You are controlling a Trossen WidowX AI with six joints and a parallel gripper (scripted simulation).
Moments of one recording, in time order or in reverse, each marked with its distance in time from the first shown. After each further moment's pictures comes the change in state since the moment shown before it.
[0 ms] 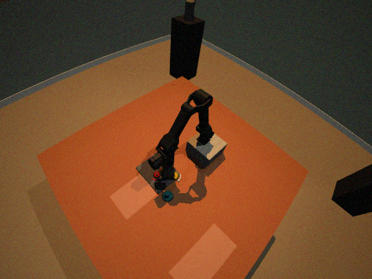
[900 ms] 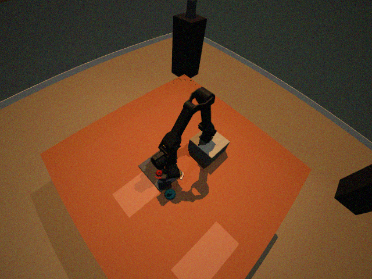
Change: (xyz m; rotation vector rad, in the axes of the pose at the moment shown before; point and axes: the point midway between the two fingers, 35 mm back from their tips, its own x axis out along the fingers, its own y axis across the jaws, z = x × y) arm 0.002 0.001 0.000 -0.217 0.002 0.002
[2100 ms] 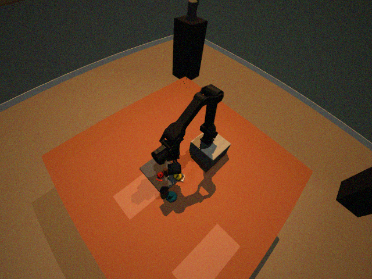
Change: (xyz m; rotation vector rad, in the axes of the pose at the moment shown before) arm -0.074 -0.001 -0.004 0.101 0.010 -0.009
